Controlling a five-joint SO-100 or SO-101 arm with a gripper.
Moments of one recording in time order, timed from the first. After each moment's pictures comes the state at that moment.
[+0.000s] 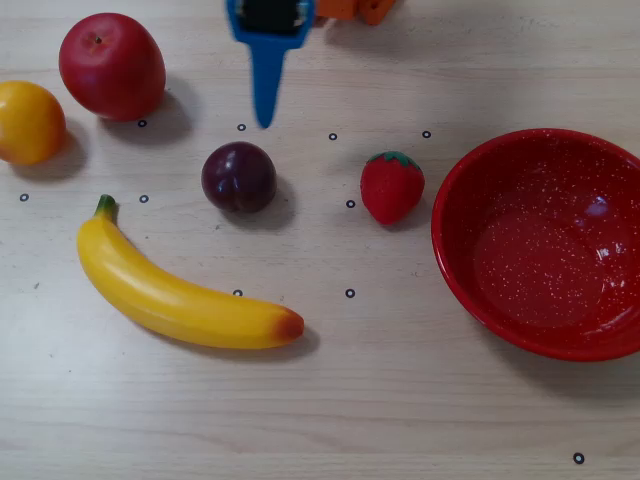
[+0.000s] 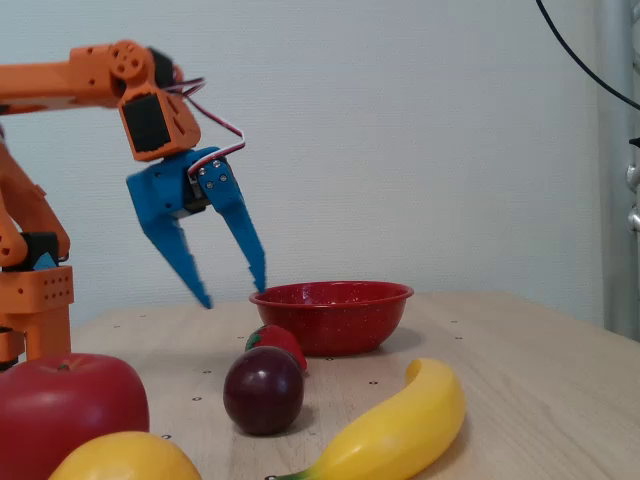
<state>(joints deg) -18.6 113.8 111.0 78.4 21.6</state>
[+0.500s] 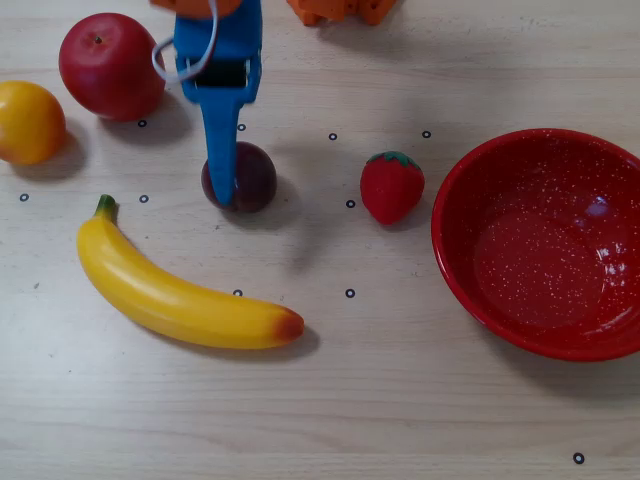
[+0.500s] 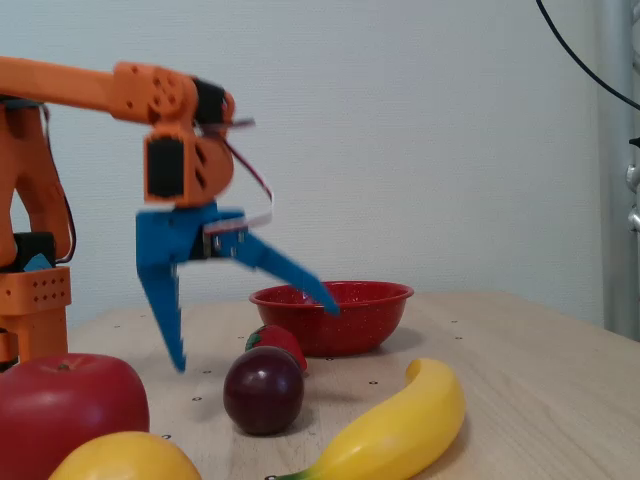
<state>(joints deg) -25.8 90.5 103.4 79.0 32.9</state>
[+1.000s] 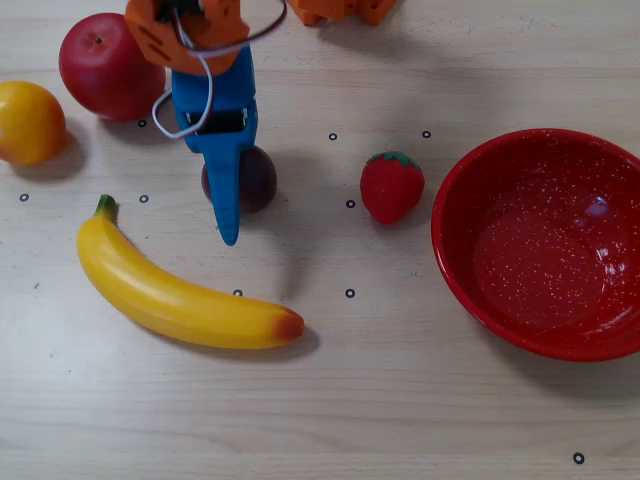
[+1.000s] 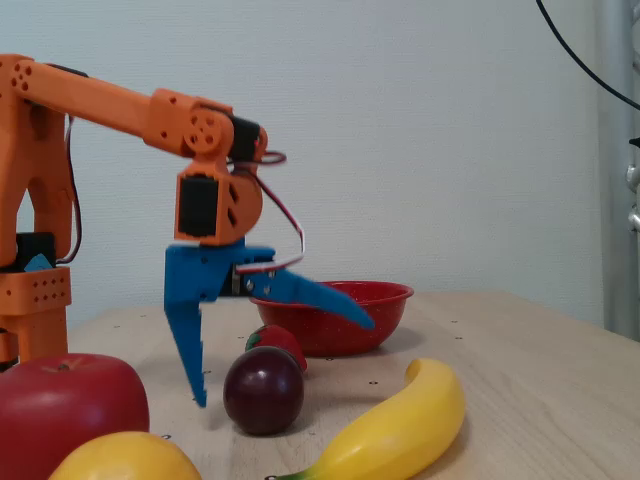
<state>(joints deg) -25.8 78.9 98.0 75.1 37.4</state>
